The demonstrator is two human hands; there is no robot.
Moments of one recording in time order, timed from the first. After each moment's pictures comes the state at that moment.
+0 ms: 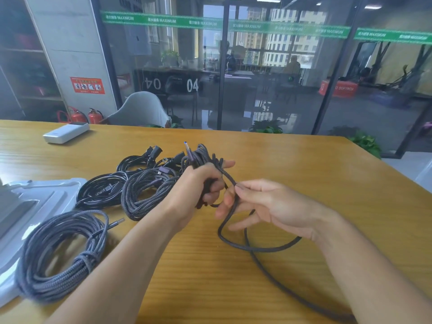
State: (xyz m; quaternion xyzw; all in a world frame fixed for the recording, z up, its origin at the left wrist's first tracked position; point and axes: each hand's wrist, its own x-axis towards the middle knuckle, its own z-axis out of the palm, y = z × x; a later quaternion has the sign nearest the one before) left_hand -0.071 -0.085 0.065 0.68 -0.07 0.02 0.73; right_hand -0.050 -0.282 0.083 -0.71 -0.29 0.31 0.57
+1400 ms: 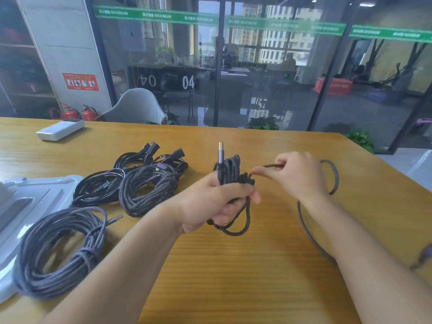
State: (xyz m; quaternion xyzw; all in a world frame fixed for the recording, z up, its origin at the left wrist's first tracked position) left_hand -0.088 -0.097 0.078 0.73 -0.18 -0.13 0.64; right_hand 0.013 -0.313 0.068 -0.95 -0.12 -0.21 0.20
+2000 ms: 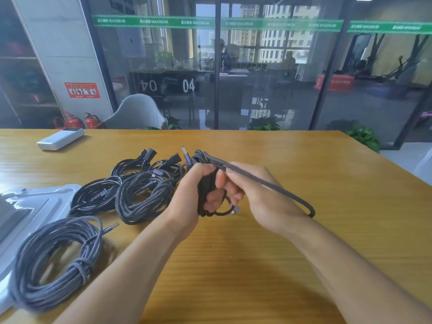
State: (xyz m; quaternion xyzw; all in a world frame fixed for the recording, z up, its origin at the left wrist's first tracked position) left_hand -0.081 -0.106 0.067 0.61 -0.12 0.01 0.78; right_hand -0.060 -0.262 0.080 -0.75 -0.33 0.01 0.57
